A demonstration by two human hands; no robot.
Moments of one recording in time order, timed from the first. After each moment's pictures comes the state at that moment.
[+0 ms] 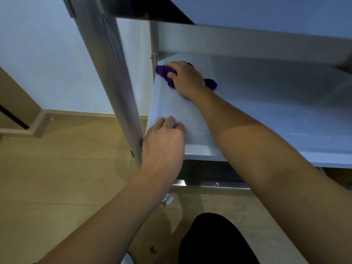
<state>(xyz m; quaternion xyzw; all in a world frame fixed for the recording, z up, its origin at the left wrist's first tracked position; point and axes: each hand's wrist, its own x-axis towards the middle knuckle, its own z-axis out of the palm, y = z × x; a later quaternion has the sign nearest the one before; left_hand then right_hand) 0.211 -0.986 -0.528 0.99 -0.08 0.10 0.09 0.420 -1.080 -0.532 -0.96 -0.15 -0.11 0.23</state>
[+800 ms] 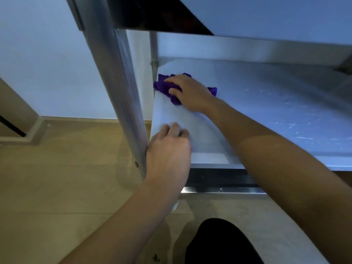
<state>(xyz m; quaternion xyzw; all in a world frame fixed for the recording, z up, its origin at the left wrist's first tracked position) 0.208 -0.984 -0.528 0.99 -0.10 0.10 0.09 0.390 -1.093 -0.525 -0.95 -0.21 -0.04 0.22</state>
